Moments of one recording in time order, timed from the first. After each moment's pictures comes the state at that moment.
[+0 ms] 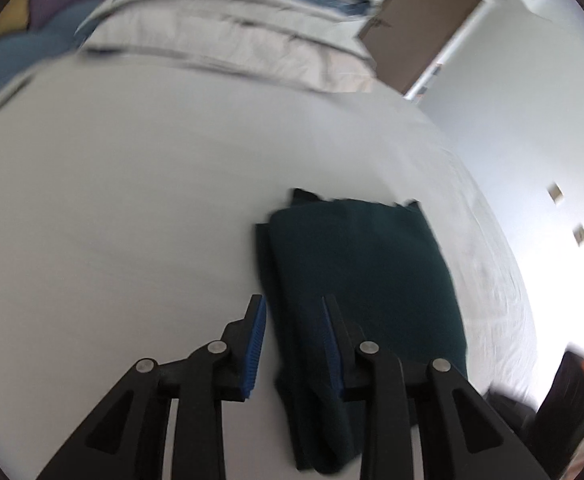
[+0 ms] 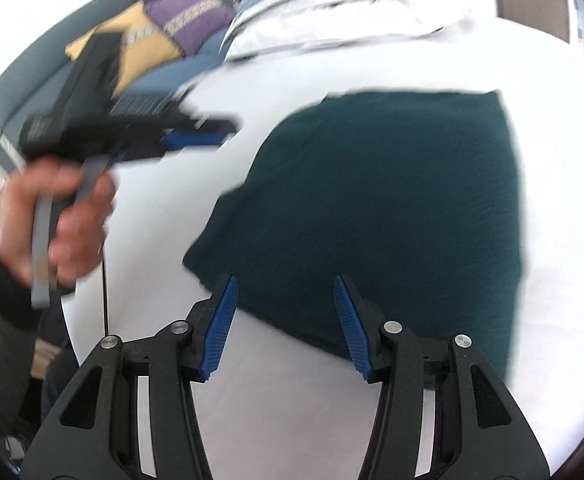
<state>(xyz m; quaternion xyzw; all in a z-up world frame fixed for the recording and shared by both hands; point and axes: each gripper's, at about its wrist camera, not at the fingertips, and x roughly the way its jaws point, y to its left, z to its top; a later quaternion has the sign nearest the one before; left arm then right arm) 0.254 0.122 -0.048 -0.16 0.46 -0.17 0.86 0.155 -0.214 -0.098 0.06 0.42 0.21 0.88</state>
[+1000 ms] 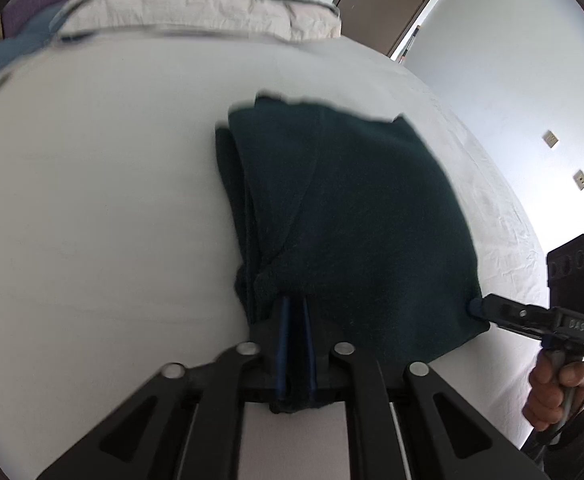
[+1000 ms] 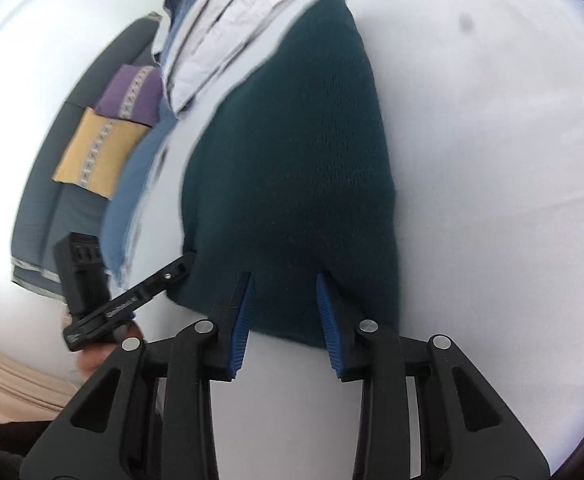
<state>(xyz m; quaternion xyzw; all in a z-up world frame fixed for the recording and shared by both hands) 0.217 0.076 -0.085 -0.10 0.48 -0.18 0.85 0.124 -0.375 -0.144 0.32 0.47 0.22 0.80</state>
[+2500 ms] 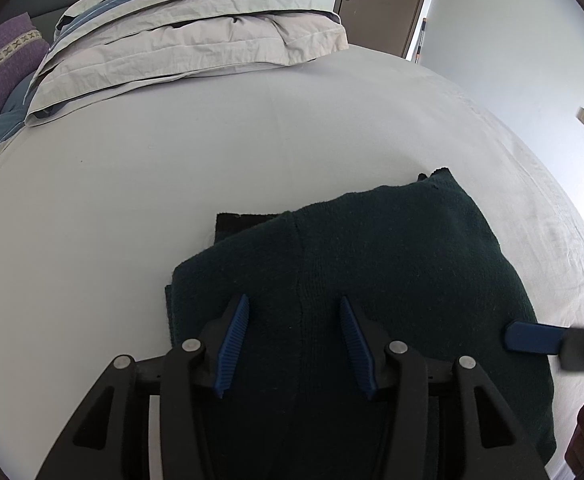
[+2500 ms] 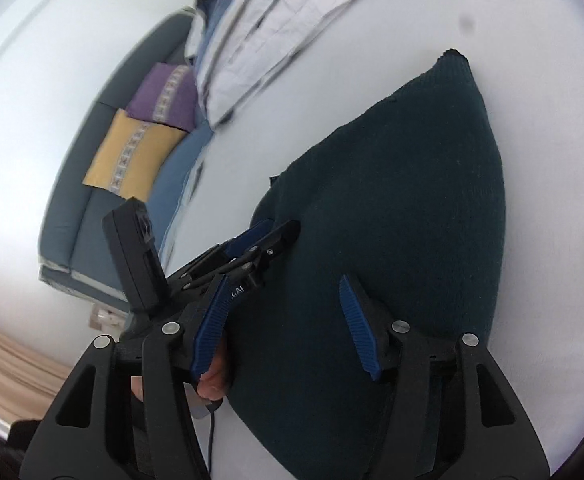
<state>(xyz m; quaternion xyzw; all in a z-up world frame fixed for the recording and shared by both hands) 0.337 0.020 -0.112 -0.02 0.45 -0.13 0.88 0.292 -0.340 -0.121 0.34 0.44 0.30 0.78</state>
